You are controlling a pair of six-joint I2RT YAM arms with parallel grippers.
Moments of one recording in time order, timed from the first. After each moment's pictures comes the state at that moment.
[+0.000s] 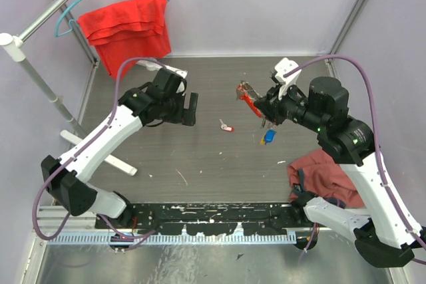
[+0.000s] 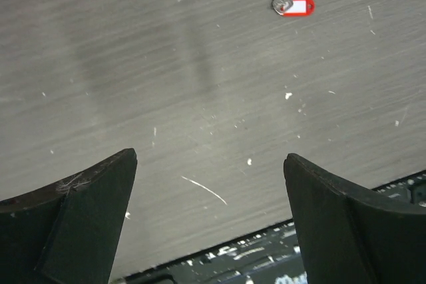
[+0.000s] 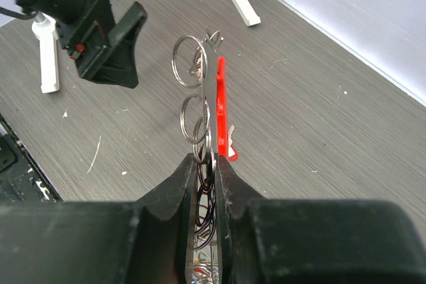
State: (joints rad) left arm -0.65 1.44 1.43 -0.87 -0.10 -0.34; right arm 0.53 0.96 1.42 -0.74 -0.25 -0.12
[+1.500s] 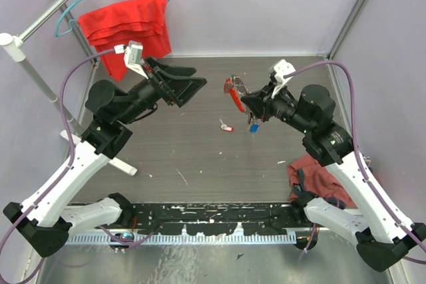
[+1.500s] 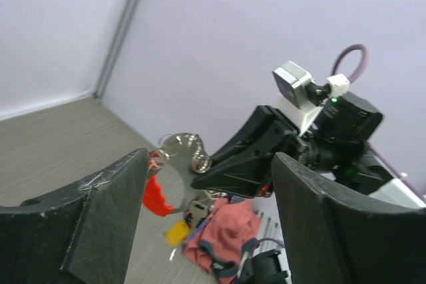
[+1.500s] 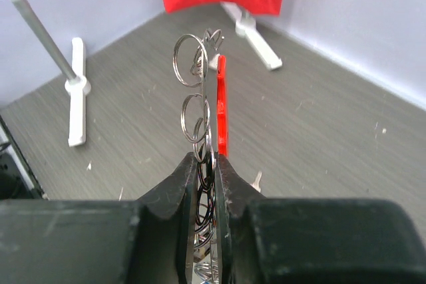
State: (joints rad) left arm -0.66 1.04 1.18 0.16 0.29 -0.62; right arm 0.53 0.92 1.15 -0.35 -0.30 0.05
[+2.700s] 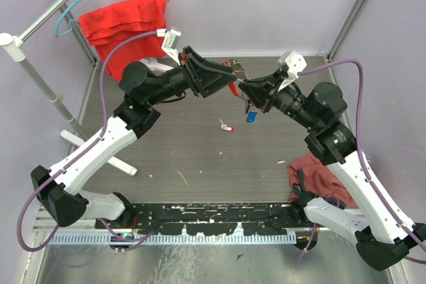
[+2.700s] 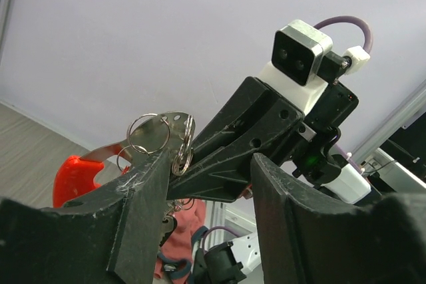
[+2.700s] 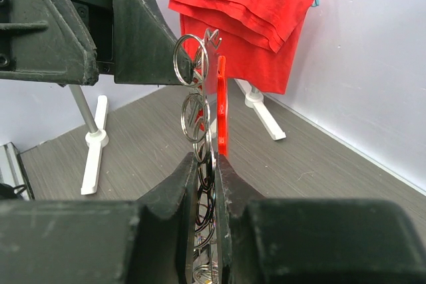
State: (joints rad) left arm -0.73 1.33 1.34 0.39 0.52 -0.77; right arm 0.53 0.92 1.19 -0.13 -0.35 0.07
